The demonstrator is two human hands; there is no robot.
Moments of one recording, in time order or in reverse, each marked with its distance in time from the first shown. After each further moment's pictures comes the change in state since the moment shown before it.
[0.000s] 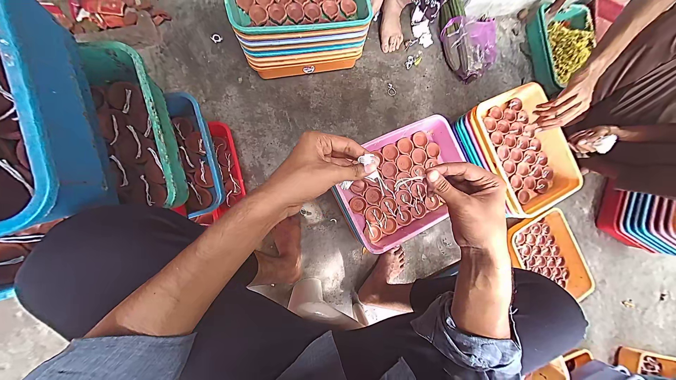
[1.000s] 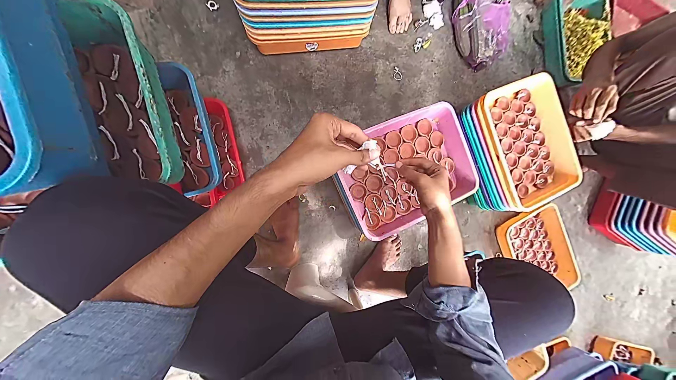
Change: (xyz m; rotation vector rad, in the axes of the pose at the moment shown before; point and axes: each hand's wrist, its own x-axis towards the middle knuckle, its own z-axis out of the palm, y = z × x) left_hand 0.004 -0.010 0.004 0.079 0.019 -0.072; right_hand 0.017 0.106 0.005 -0.070 0.091 0.396
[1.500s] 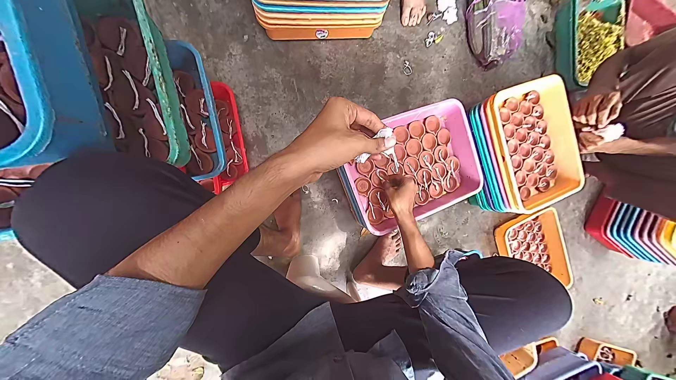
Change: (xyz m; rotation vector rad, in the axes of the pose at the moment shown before) left_hand -0.002 0.000 0.000 -0.036 0.014 0.013; right_hand -0.015 0.105 0.034 -0.682 0.115 -0.056
